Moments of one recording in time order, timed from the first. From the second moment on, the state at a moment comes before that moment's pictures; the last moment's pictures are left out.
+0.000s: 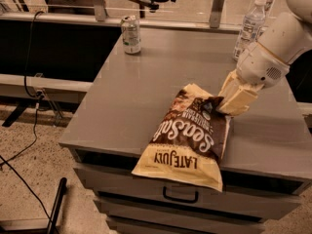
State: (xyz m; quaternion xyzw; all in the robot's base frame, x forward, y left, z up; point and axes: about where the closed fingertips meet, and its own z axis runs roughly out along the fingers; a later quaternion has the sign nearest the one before) arm 0.496 -0.173 0.870 -0.69 0.68 0.20 0.15
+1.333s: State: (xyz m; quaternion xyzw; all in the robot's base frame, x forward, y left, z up) arm 0.497 -0.167 0.933 -0.55 0.67 0.35 0.34
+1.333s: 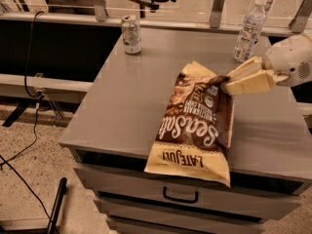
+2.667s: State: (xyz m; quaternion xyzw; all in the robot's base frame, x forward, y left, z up) arm 0.551 -0.098 0.928 -0.49 0.66 0.42 0.39
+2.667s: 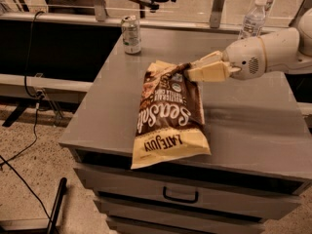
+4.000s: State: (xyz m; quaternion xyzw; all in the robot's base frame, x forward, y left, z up) arm 0.638 -0.063 0.924 -0.46 0.67 0.42 0.41
